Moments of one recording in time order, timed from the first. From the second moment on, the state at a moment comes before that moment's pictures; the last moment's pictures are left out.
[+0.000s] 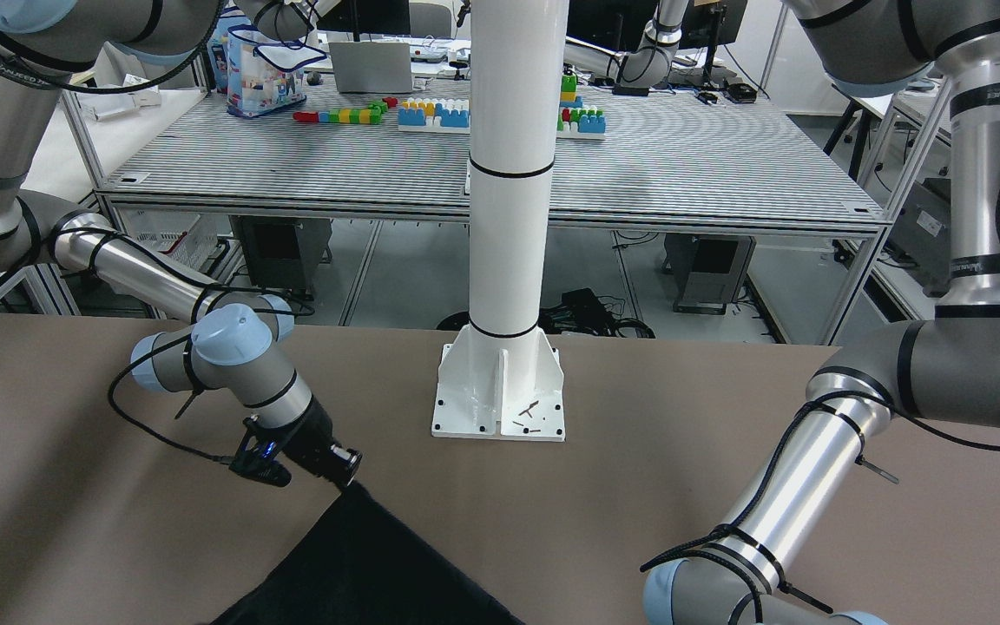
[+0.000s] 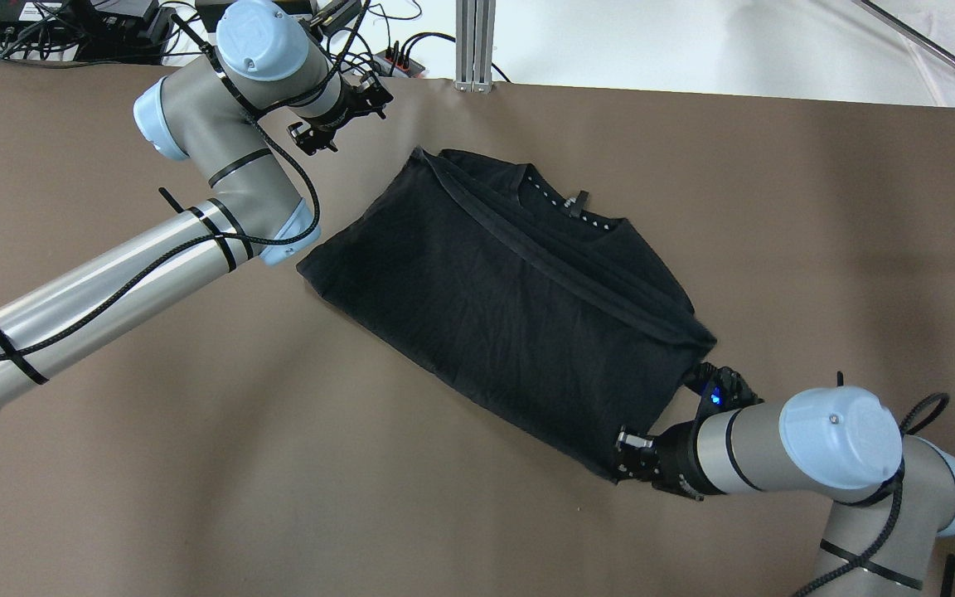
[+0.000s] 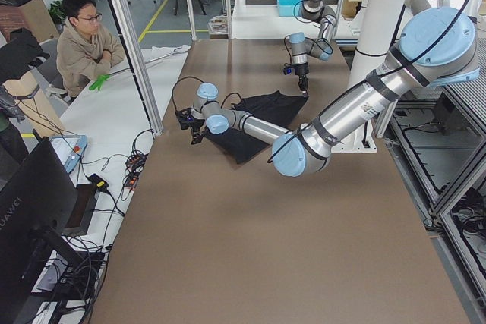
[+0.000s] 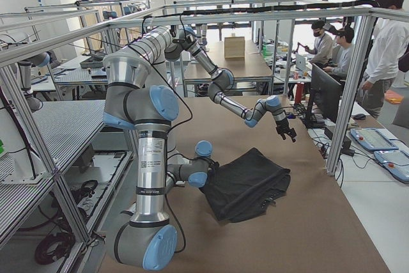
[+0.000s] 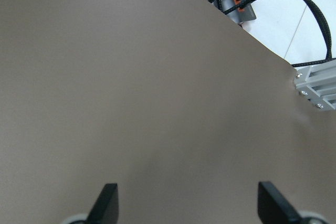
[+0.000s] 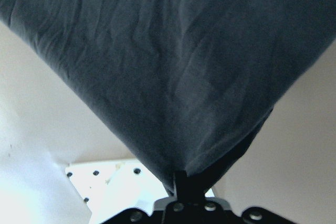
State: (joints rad) left arm -0.91 -2.55 -0.96 -2.19 -1.86 -1.62; right arm 0.39 -1.48 2.11 -1.01 2.11 1.80
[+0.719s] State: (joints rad) left arm -0.86 -2.46 -1.13 -2.17 -1.86 -1.73; right arm 0.28 -1.47 2.14 -0.99 2.08 1.80
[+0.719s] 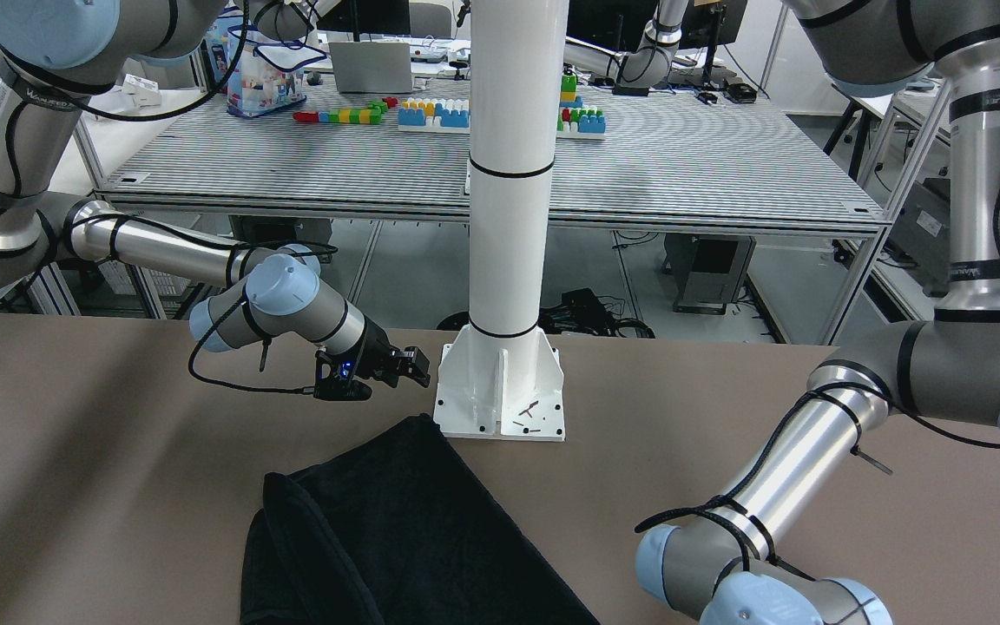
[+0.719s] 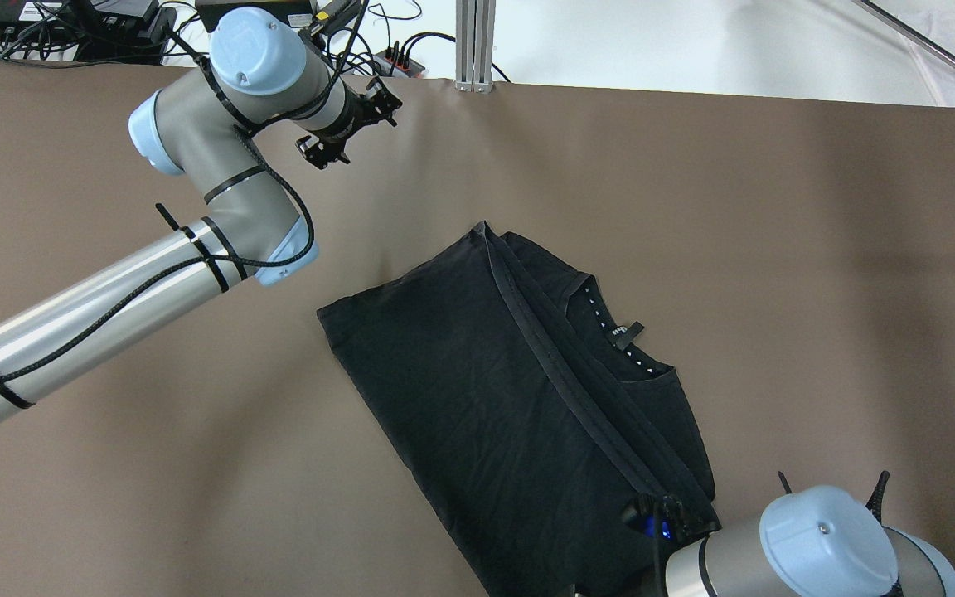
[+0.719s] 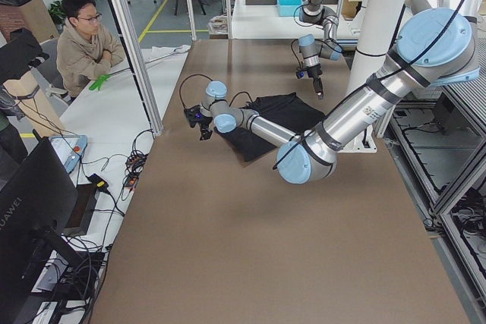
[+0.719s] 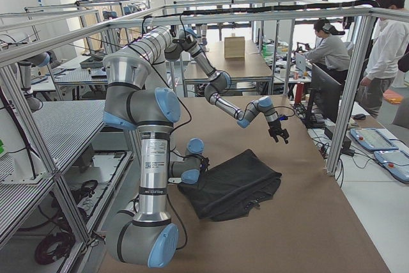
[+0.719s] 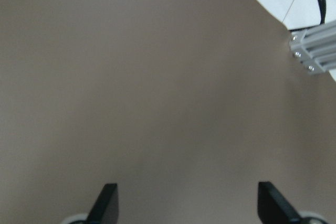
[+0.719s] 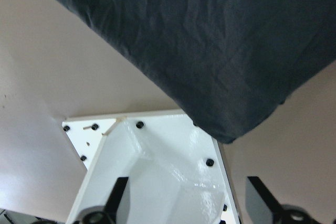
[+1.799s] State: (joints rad) left arm -0.58 -2.05 -1.61 -2.15 -1.69 -1.86; right arm 0.32 -1.48 2.10 -1.00 1.83 1.79
